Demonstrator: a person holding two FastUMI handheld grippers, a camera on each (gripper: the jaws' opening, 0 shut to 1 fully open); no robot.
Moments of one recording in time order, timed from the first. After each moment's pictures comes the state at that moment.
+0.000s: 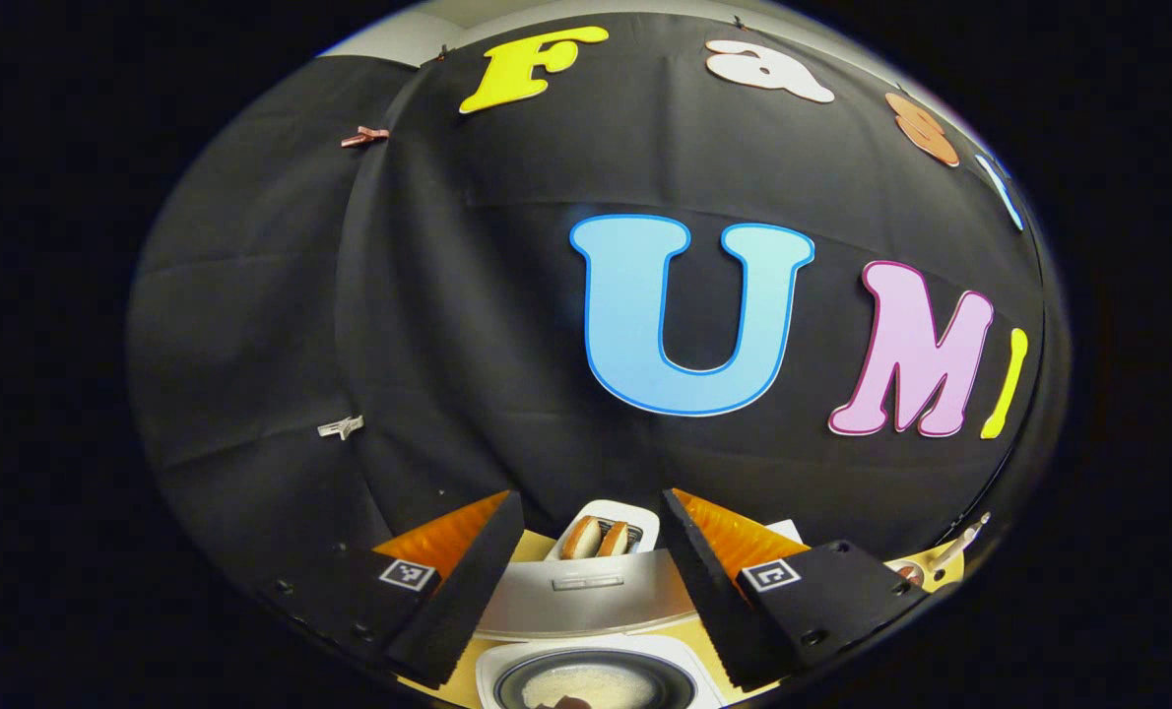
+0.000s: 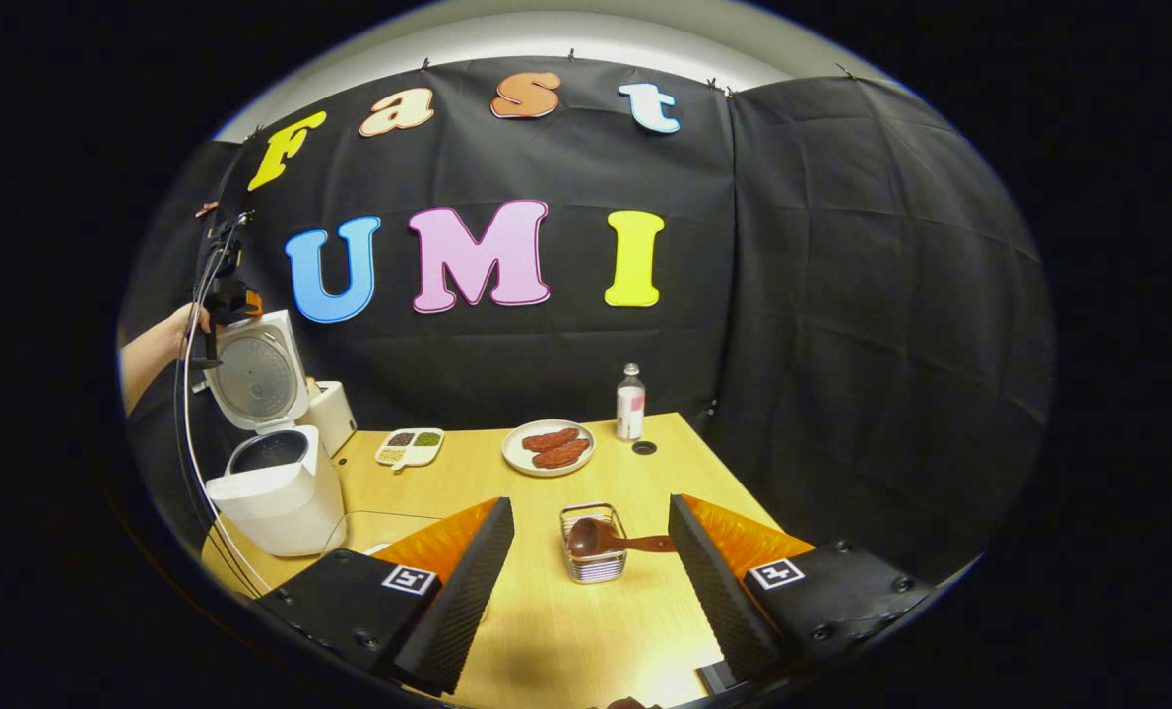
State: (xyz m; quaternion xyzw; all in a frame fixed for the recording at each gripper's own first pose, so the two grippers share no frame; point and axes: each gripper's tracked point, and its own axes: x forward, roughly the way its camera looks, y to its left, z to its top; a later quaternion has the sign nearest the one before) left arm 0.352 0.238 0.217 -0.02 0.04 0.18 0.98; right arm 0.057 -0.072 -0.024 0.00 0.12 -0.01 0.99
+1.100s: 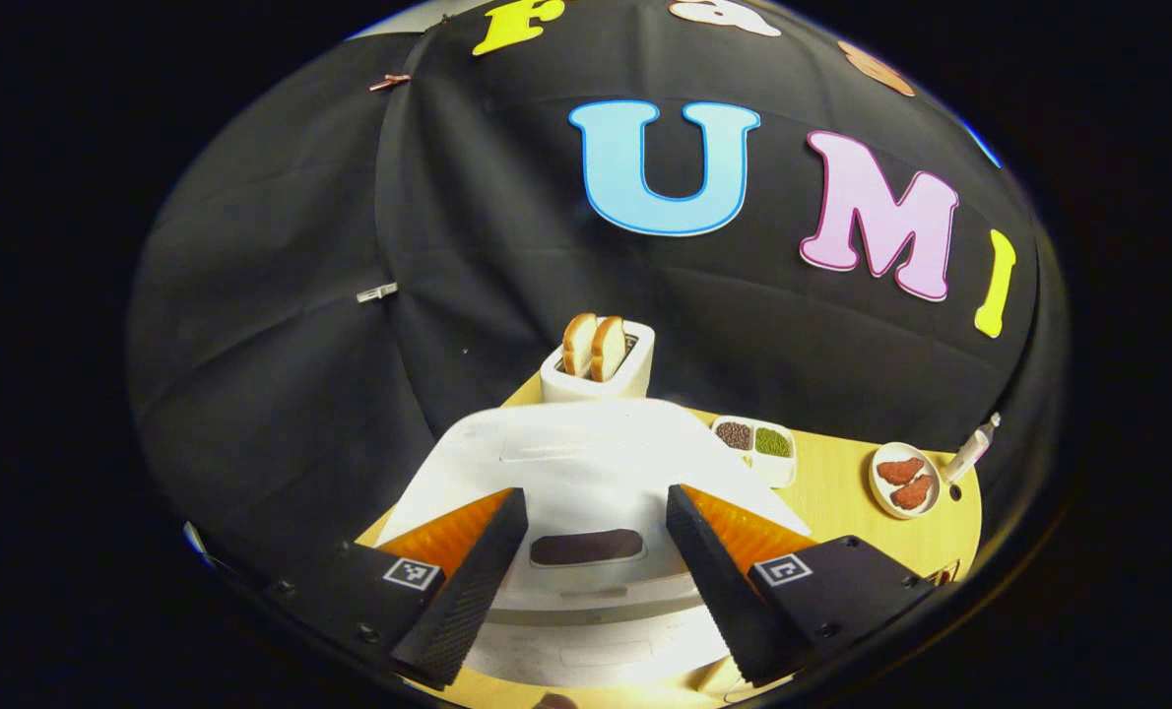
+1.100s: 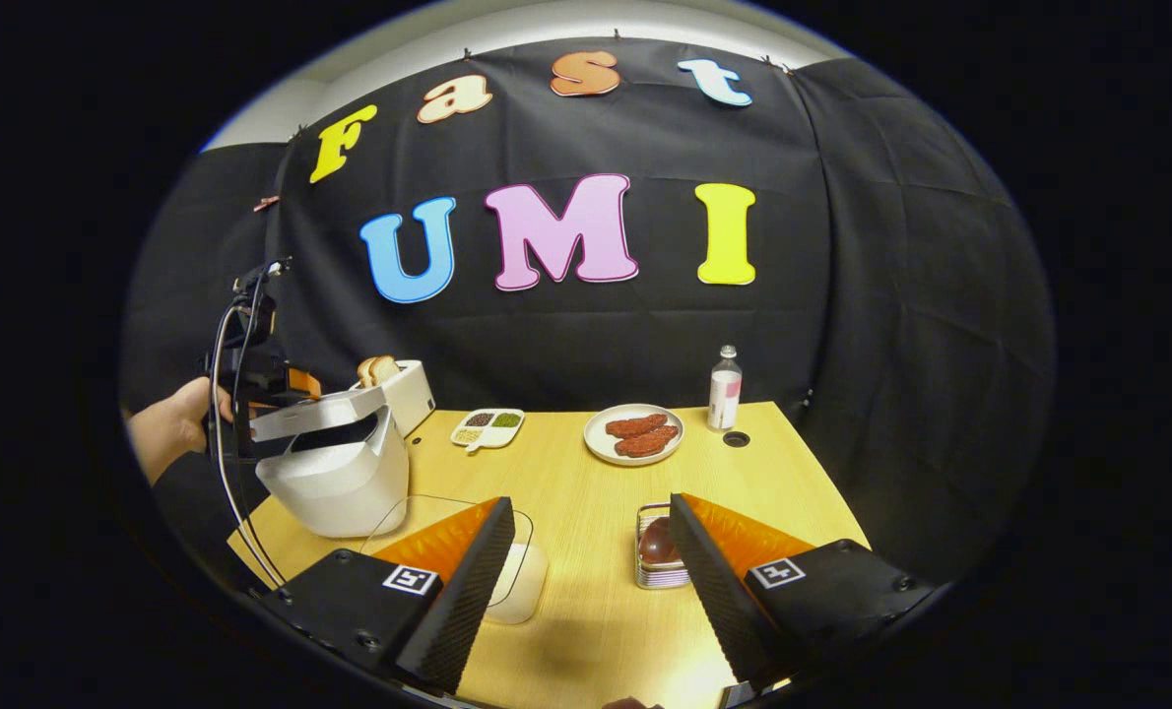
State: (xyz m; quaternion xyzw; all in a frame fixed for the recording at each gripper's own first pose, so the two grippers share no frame) left arm 0.228 0.145 0.011 -0.05 0.16 0.21 0.96; right arm 0.090 -0.036 -0.051 0.00 0.15 0.13 0.98
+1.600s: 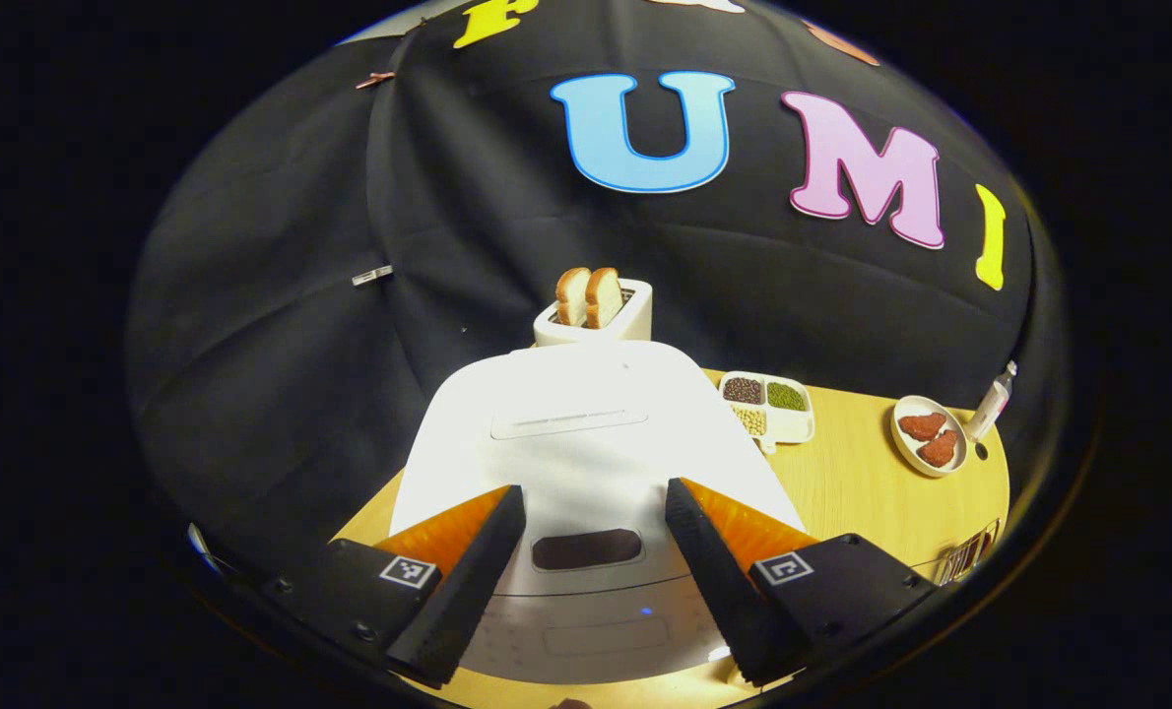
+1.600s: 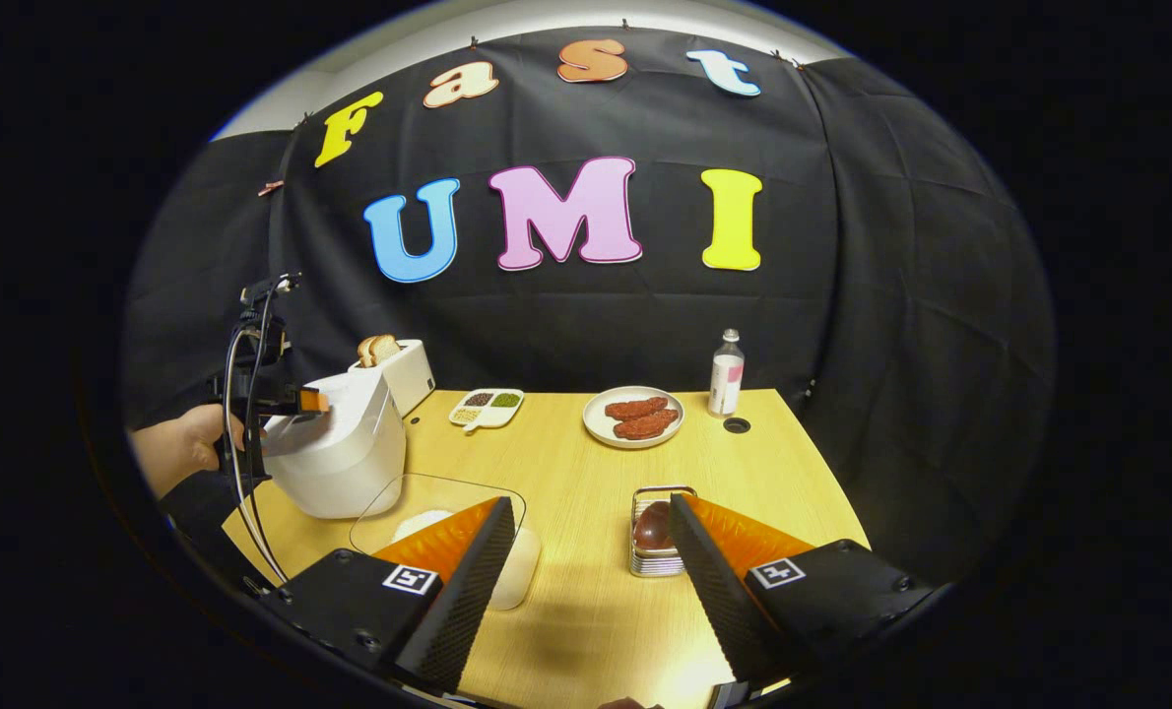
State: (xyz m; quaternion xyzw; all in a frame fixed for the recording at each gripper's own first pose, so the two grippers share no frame) left arm 0.232 0.137 -0.043 -0.03 0.18 0.21 0.96; right arm 0.087 -0.044 -0.071 -0.01 0.17 0.13 0.98
